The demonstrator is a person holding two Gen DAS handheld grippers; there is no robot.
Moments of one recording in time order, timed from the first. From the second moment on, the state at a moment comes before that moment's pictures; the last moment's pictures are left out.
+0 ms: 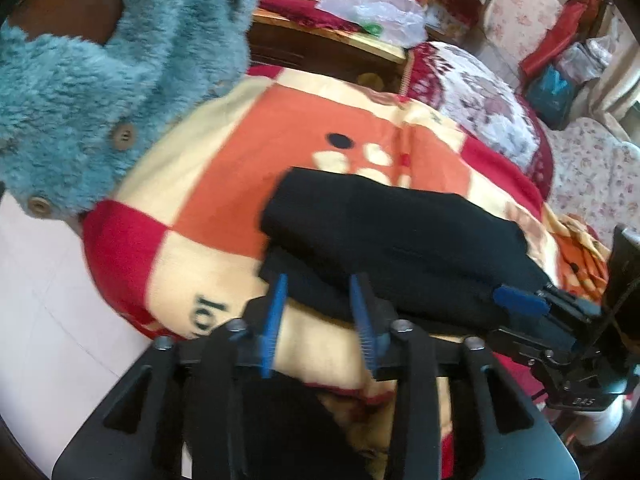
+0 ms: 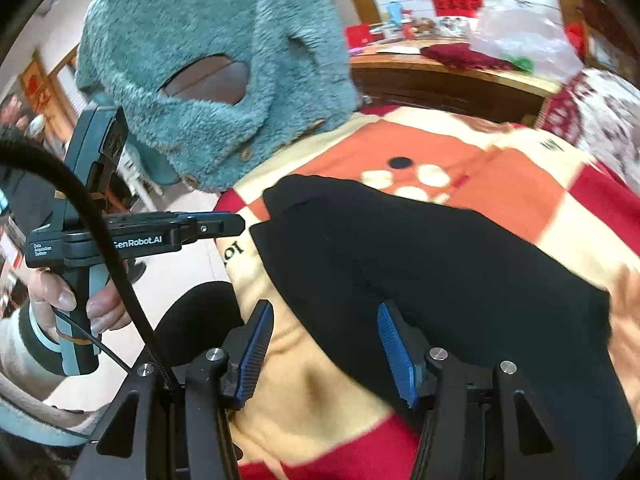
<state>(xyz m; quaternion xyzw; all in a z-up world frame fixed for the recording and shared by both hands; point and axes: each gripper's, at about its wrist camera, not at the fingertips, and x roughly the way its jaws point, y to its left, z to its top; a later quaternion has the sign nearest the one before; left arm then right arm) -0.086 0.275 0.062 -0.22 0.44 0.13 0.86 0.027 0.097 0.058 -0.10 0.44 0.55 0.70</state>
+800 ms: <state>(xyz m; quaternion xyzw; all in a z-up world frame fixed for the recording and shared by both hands) 0.033 0.055 0.060 -0.11 0.51 -0.16 0.84 0.029 -0.235 0.013 0.30 0.54 0.24 0.75</state>
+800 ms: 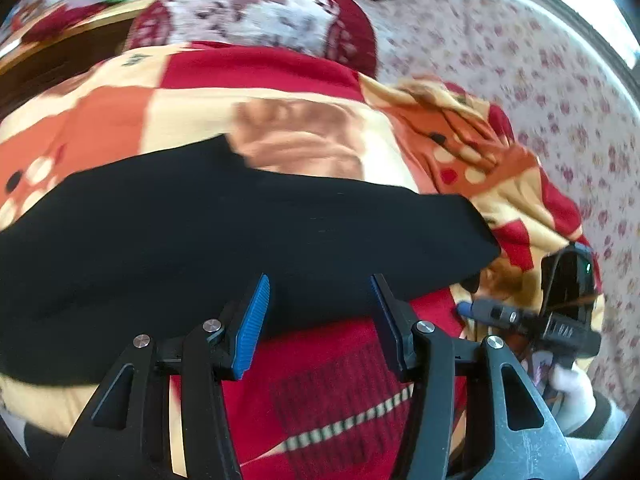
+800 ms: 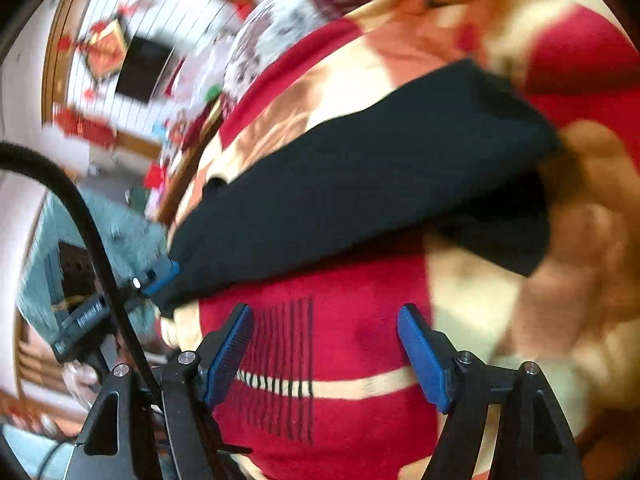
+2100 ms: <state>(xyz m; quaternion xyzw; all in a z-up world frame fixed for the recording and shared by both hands) 0.189 -0.200 -0.009 0.17 0.58 -0.52 0.61 0.031 -0.278 -0.007 0.39 0.42 0.19 0.79</state>
